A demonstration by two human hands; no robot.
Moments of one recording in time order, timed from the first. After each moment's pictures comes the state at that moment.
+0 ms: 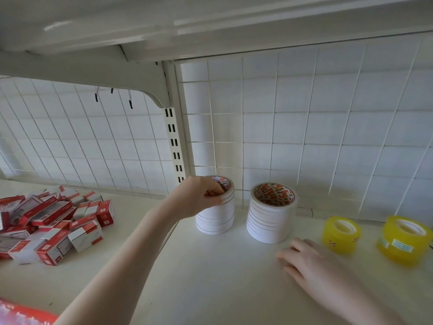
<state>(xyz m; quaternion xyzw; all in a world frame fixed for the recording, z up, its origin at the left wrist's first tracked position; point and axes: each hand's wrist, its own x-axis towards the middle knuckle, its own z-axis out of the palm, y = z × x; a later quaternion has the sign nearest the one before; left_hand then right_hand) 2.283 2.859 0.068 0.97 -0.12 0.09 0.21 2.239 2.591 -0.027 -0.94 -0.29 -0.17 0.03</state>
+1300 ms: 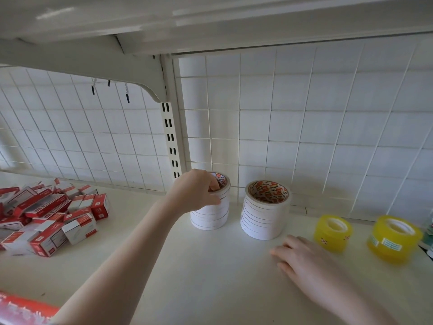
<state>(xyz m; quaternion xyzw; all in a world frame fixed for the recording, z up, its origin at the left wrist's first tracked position) 2.288 2.841 0.072 0.99 -0.04 0.10 0.08 2.230 2.593 -0.013 -0.95 -0.29 -0.08 0.06</state>
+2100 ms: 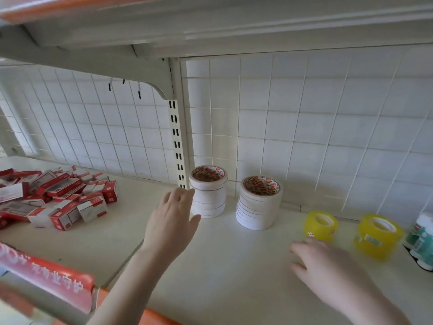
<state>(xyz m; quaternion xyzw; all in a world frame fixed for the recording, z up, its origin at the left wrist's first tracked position) 2.187 2.826 0.029 0.96 0.04 0.25 0.10 2.200 2.560 0.015 -0.98 -0.20 -0.07 0.00</state>
